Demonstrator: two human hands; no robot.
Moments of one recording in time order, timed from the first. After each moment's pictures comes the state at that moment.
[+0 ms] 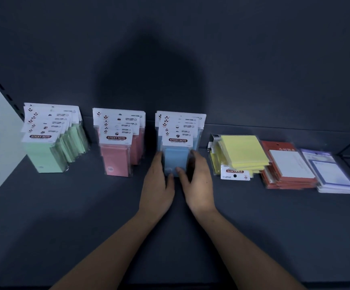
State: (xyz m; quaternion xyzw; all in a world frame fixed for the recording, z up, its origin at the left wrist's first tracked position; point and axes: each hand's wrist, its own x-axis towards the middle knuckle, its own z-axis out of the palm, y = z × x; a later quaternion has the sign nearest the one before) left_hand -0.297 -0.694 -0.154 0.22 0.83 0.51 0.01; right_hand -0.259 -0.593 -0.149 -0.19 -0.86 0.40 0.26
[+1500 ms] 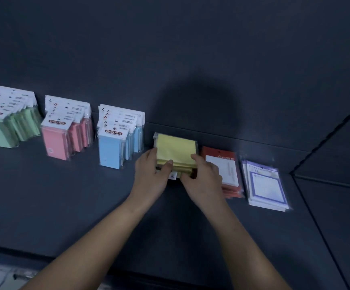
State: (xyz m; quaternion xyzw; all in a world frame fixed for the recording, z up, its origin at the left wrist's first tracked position) left_hand -0.215 -0.544 -0.105 0.13 0.83 0.55 0.00; right_hand -0.156 -0.431 -0.071 -0.17 -0.92 0.34 0.06
